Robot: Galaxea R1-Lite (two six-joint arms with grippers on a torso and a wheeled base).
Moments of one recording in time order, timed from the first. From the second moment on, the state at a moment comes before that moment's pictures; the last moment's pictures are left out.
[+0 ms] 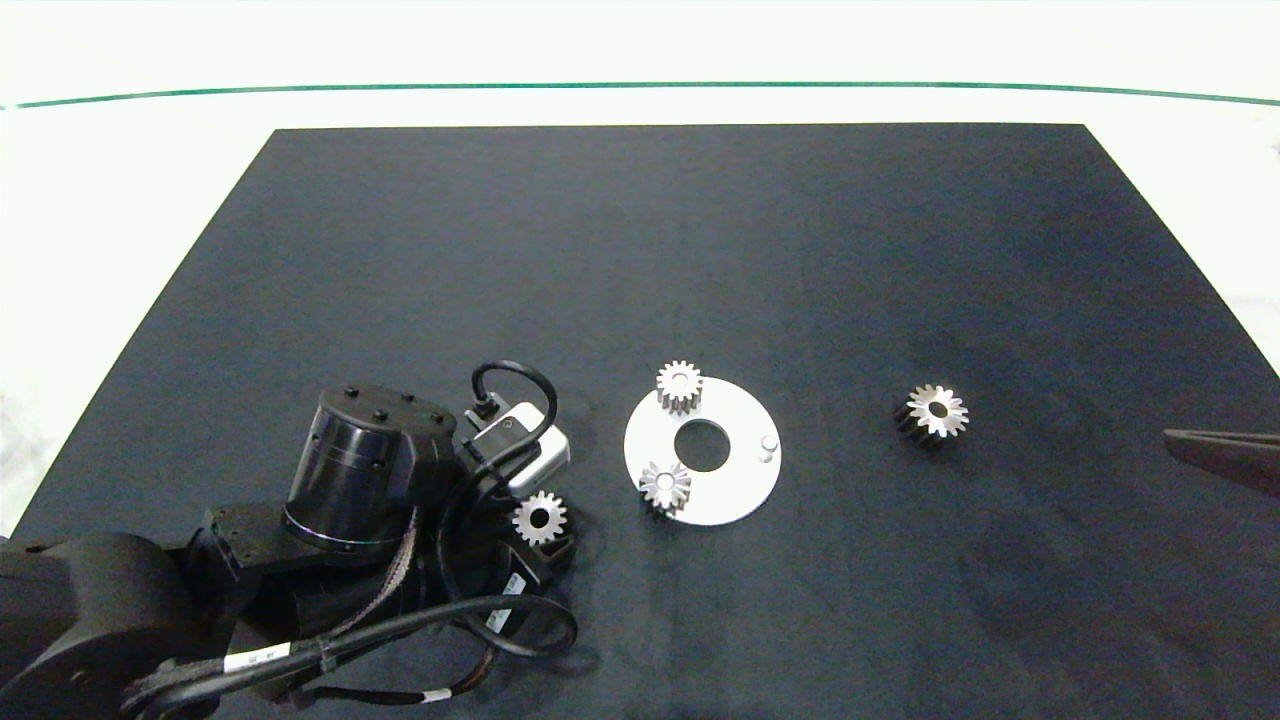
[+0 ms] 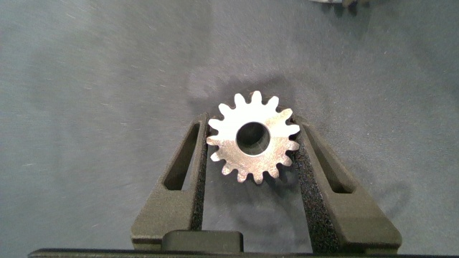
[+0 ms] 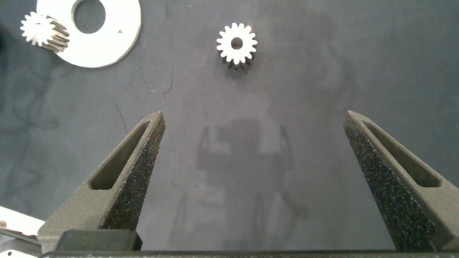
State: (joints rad) left arm -0.69 1.58 -0.67 -0.35 0.15 0.29; right arm 0.38 1.06 -1.13 0.52 -0.15 -0.09
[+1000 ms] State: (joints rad) left arm -0.88 1.55 -1.02 -0.06 0.21 0.39; right arm 0.42 0.90 -1.13 0.62 -0.15 -0.10
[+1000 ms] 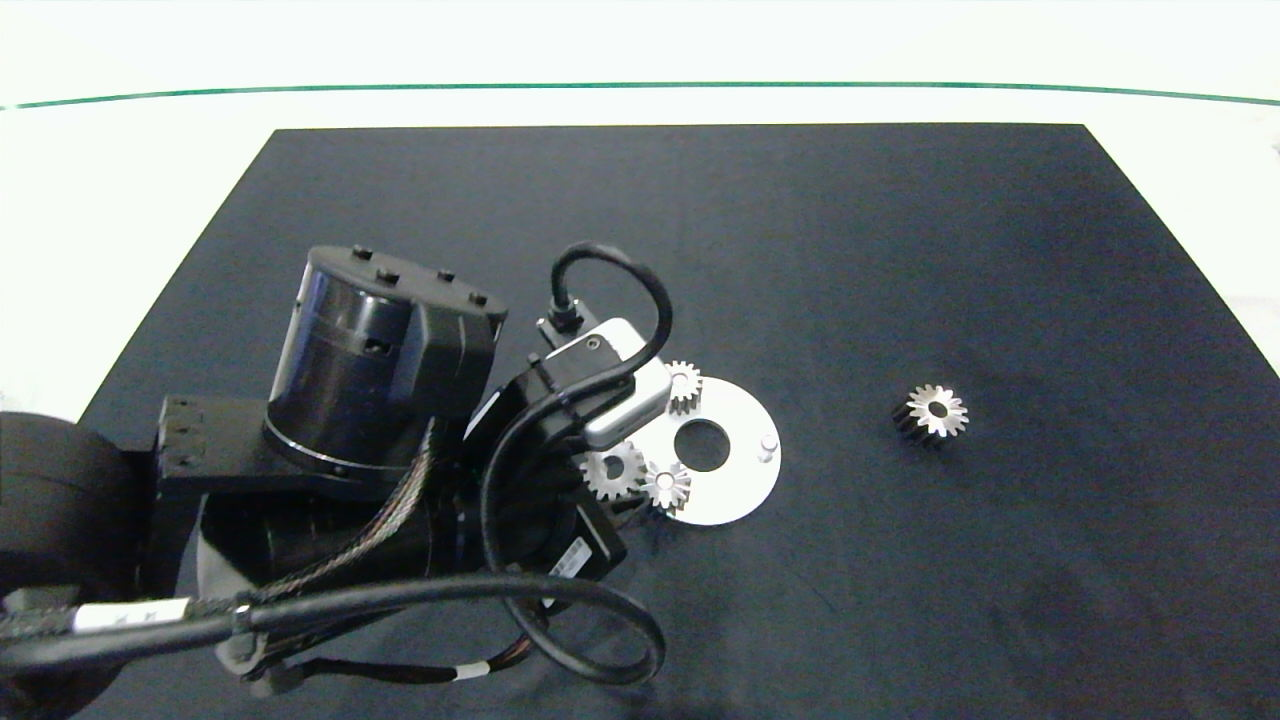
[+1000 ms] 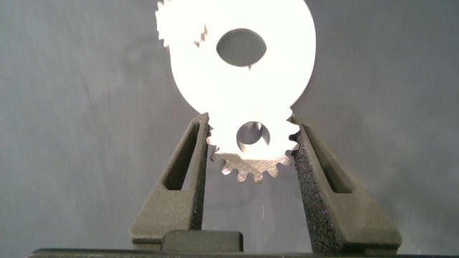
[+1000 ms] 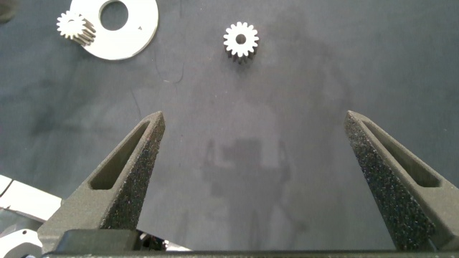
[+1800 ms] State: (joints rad) left arm -0.98 1.87 -1.35 -0.05 0.24 0.36; right arm 0.42 0.79 -1.12 0.67 -0.15 -0.10
